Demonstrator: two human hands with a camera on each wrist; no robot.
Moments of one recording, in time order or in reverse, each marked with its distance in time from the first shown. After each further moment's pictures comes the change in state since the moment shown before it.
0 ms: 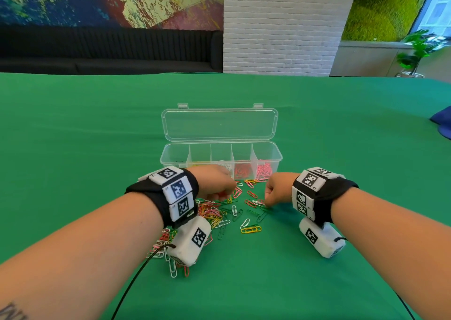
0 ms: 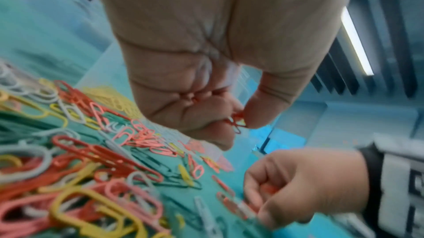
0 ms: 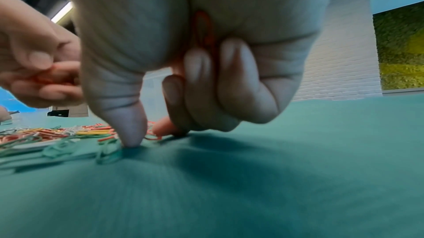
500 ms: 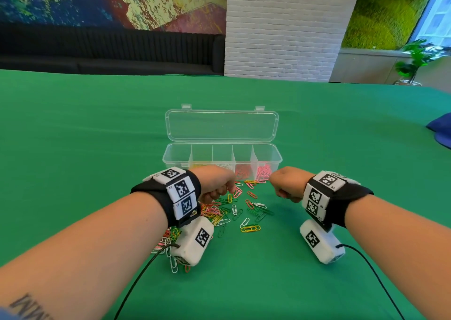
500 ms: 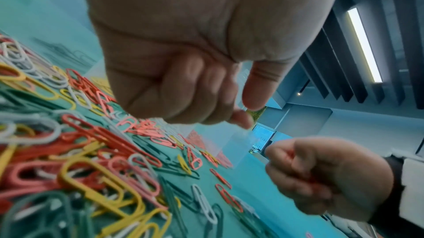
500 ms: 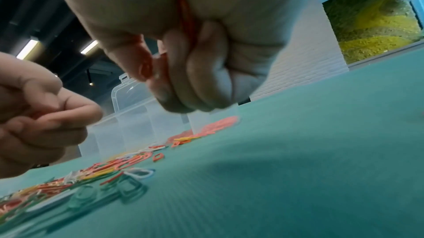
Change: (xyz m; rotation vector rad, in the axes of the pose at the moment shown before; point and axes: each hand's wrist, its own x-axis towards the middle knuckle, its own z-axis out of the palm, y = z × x) left_hand -0.010 0.002 0.001 -0.218 -0.027 -0.117; right_hand -0.022 0.003 -0.009 0.498 0.113 0.075
